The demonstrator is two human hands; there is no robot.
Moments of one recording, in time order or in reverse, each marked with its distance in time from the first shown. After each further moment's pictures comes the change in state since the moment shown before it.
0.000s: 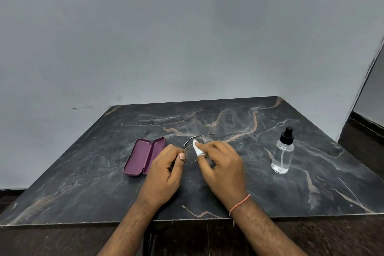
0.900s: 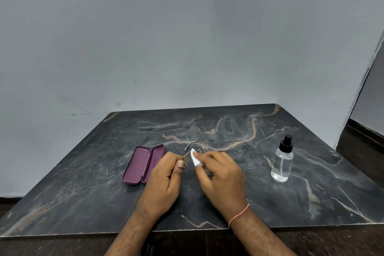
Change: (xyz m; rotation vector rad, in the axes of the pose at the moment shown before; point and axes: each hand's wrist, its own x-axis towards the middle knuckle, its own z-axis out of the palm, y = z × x) left_hand 0.001 -0.002 0.002 -0.025 -0.007 -0.013; right_hand -0.002 -0.001 0.002 -0.060 0.024 -0.058
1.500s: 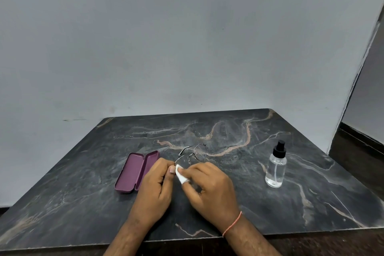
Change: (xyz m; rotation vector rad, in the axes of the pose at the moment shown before) left_hand -0.001 -0.005 0.000 0.005 0.034 0.009; right_hand -0.004 -0.007 -0.002 0.061 -0.133 -0.086
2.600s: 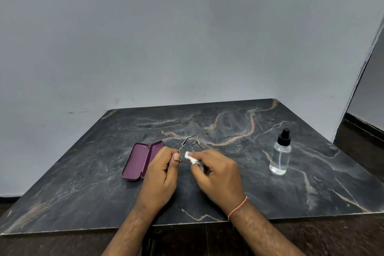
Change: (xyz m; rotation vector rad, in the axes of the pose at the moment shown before) left_hand 0.000 0.000 -0.001 -0.023 0.032 -0.020; right_hand 0.001 0.001 0.002 0.075 0.050 0.140
